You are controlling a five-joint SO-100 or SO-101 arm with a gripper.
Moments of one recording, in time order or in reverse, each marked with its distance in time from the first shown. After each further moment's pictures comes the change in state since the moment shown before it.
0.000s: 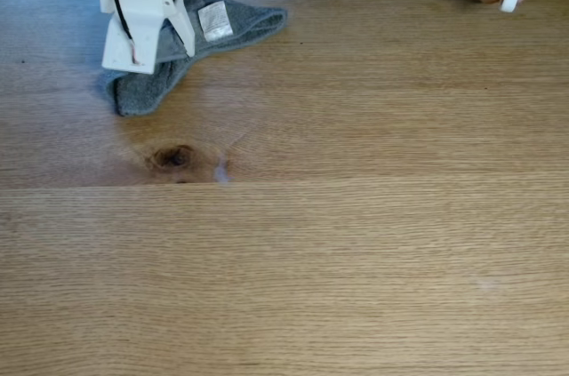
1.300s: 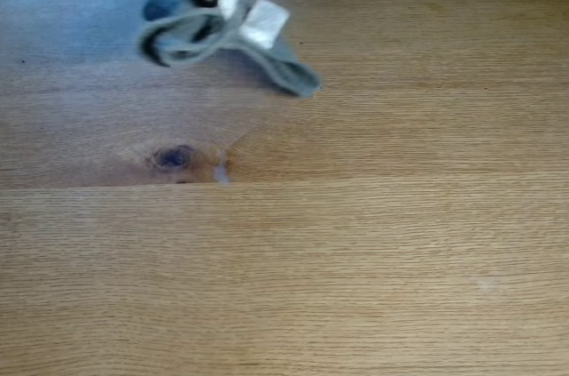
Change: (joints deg) arm -36.3 41.5 0.3 14.8 26.3
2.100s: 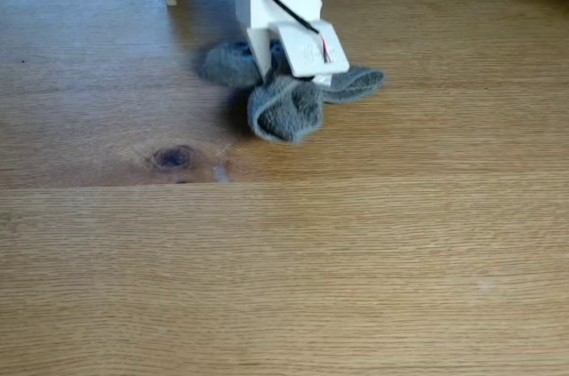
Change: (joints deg) arm -10.0 -29.4 0.6 -26.0 -4.8
